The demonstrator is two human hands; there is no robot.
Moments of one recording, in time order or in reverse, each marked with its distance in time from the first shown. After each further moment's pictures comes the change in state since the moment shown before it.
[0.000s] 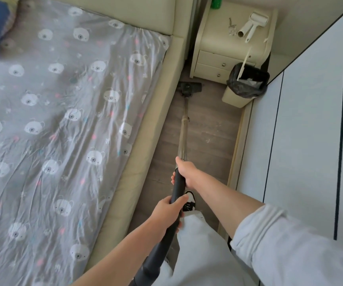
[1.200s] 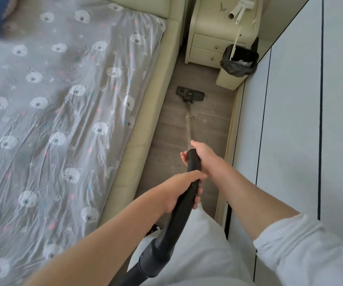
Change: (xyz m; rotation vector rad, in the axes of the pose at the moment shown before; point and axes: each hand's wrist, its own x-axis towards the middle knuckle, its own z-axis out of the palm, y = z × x) left_hand -0.087 -0.095 -0.003 -0.147 -0.487 -0.057; right_hand -0.088 0.133 -0.007 0.514 -0.017 -0.048
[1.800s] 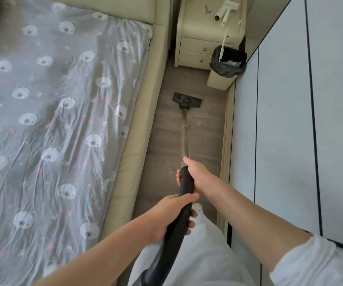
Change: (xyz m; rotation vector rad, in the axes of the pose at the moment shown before) left_hand -0.025 -0.009 -0.010 0.086 0.058 -0.041; right_hand -0.011 0.020 -0.002 -0.039 0.030 0.121
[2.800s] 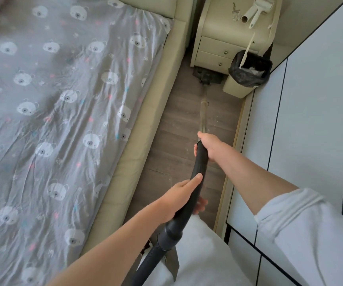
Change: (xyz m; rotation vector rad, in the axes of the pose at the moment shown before) left_hand 0.120 0.087 -0.014 -0.002 0.041 0.163; right_hand 0.089 -0.178 0.026 -0.337 0.107 -0.189
